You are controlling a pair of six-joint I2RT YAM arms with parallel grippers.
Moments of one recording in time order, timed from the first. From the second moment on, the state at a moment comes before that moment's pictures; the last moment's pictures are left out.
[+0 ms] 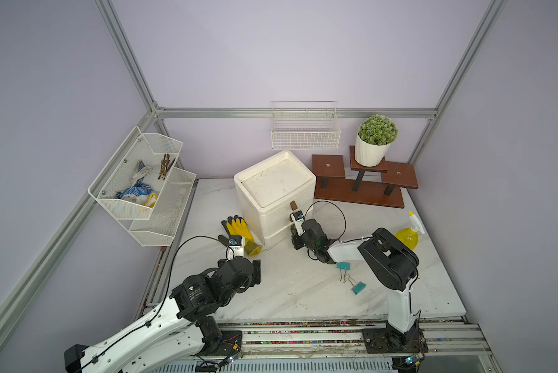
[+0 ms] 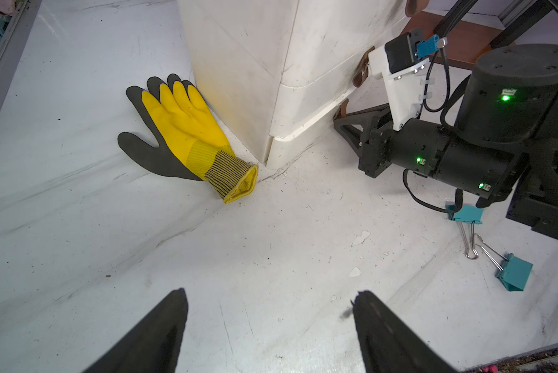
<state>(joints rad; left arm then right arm) -0.93 0.73 0.81 -0.89 -0.53 -0.71 0.69 2.02 1.01 0.46 0.09 0.14</state>
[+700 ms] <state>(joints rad) -0.93 0.73 0.81 -0.89 -0.53 -0.71 0.69 1.88 0.83 0.51 0.09 0.19</state>
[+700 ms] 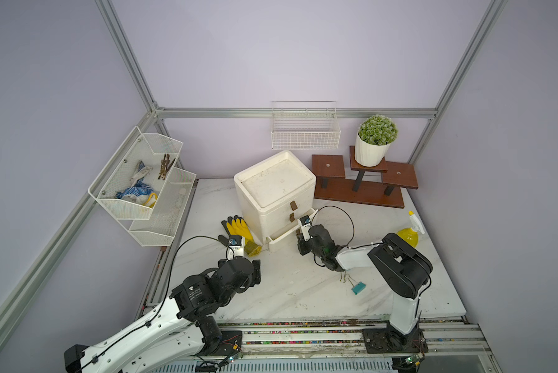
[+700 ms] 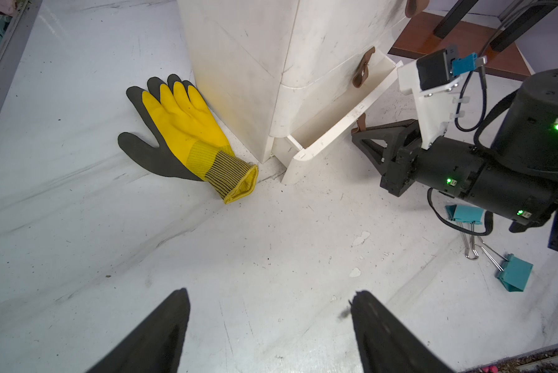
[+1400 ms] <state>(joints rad) -0.93 0.73 0.77 -0.88 -0.53 -0.71 0.69 1.59 0.55 0.45 0.10 0.27</state>
